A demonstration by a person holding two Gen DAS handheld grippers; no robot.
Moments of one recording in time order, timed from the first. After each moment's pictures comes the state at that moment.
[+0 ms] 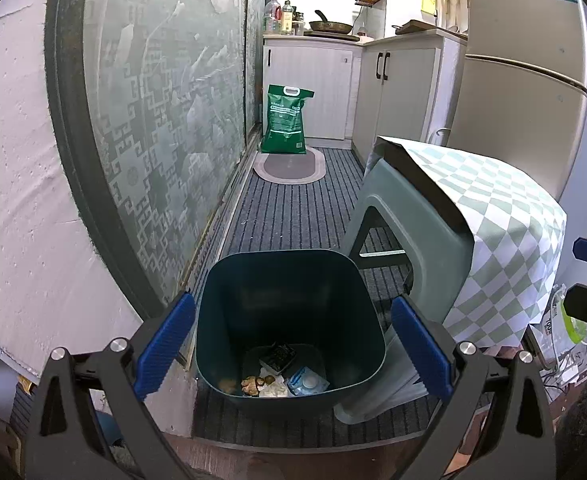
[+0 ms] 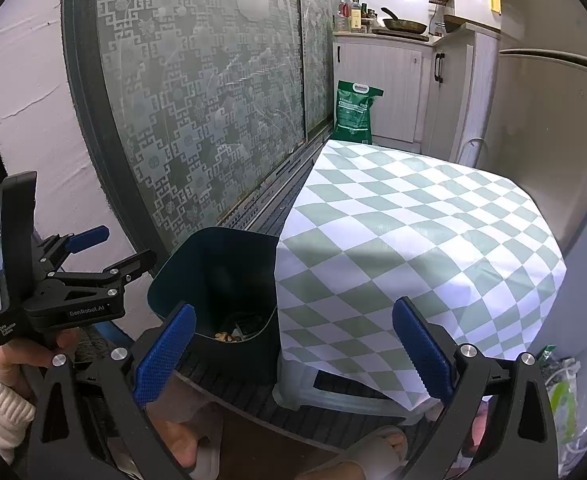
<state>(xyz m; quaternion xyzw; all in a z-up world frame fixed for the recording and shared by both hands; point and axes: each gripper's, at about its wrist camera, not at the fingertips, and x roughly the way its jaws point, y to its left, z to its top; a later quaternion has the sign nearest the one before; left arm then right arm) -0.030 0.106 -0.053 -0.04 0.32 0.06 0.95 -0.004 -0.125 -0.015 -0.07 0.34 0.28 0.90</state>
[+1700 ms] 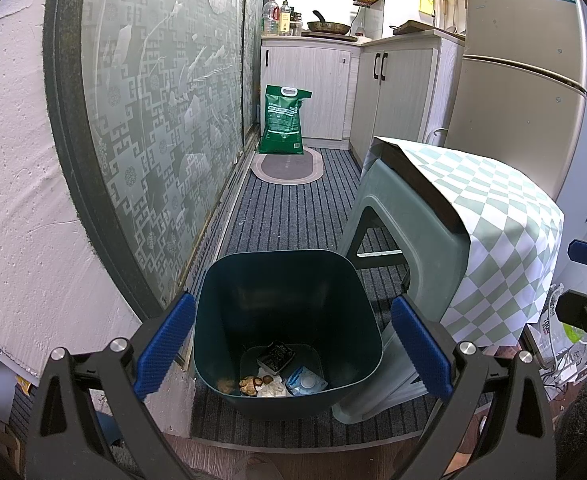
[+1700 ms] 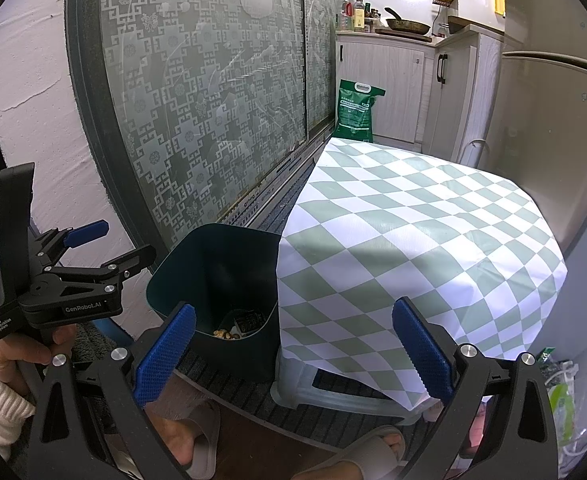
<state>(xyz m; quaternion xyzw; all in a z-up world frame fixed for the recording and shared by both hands) -0.030 0.104 -0.053 -0.04 0.32 0.06 0.95 -0.005 -0.125 -0.017 -0.08 0.34 0.28 0.90</state>
